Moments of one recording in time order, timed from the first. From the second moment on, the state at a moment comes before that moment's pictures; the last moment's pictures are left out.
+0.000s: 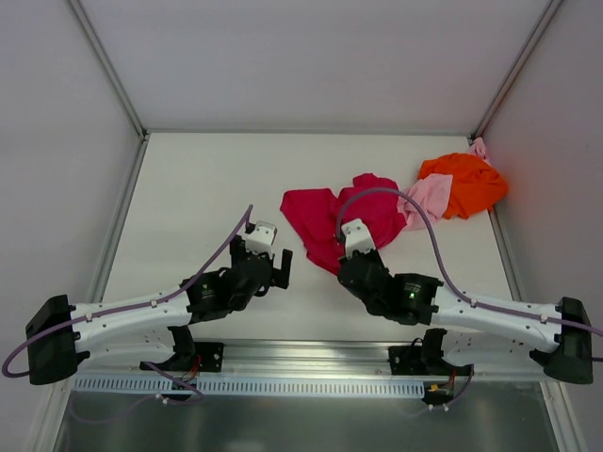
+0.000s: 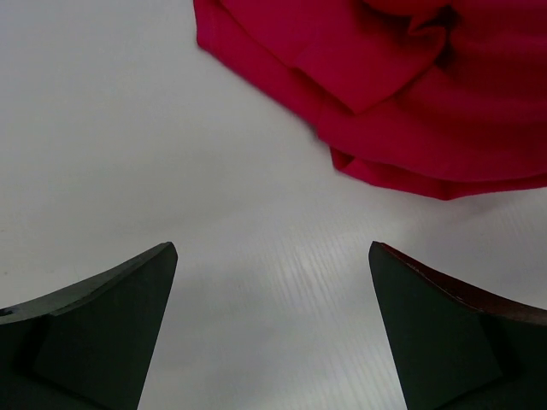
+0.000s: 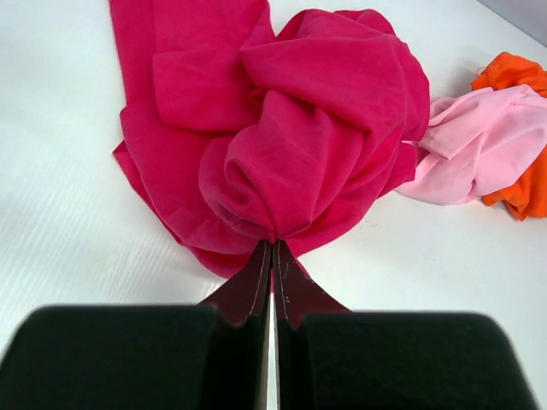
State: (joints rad) left arm -1.13 0.98 0.56 -0.16 -0.69 -0.44; right arm 1.23 1.01 0.77 -0.48 0.91 0.25
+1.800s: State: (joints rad) left arm -1.13 1.03 0.58 -0.16 -0.72 -0.47; right arm 1.22 1.47 1.10 -1.18 1.32 1.12
